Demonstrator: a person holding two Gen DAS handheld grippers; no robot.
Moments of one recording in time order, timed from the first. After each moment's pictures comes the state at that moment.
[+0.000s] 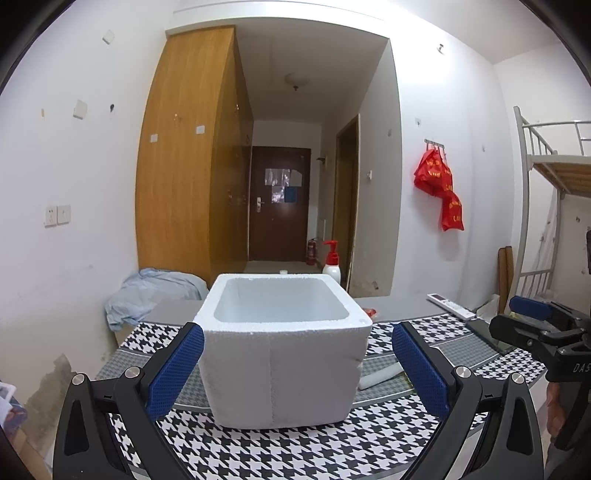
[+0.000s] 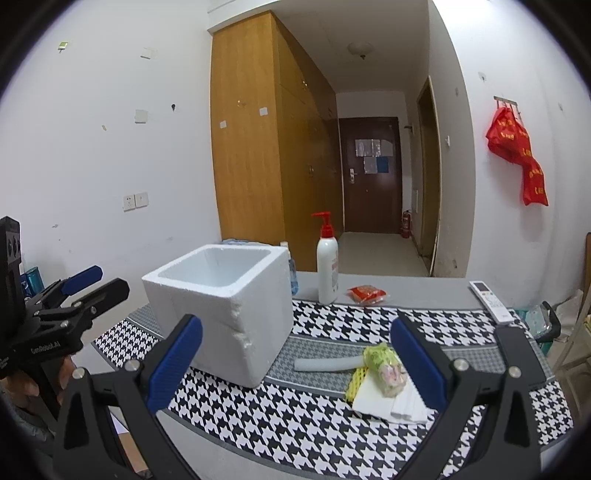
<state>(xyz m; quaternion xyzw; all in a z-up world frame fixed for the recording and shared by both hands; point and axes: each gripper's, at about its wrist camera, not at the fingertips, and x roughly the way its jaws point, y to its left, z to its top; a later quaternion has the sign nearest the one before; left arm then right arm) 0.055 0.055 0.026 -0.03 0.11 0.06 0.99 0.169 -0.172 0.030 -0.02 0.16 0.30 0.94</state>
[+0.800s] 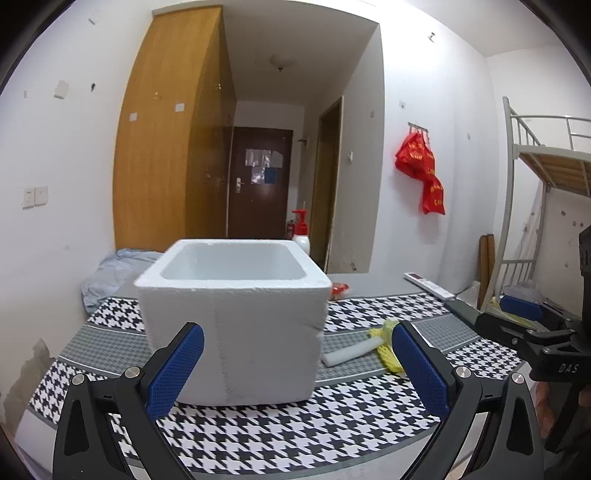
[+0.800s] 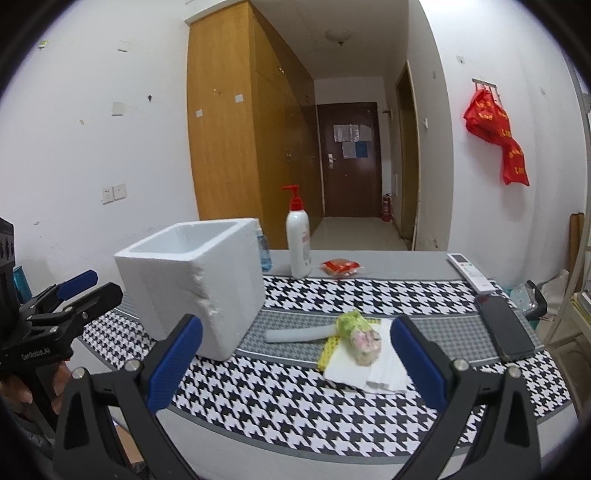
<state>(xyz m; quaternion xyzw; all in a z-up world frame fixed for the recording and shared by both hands) 0.070 0.021 -0.002 -0.04 0.14 0.01 0.99 0.175 -0.198 0.005 -0.01 0.19 0.26 0.95</state>
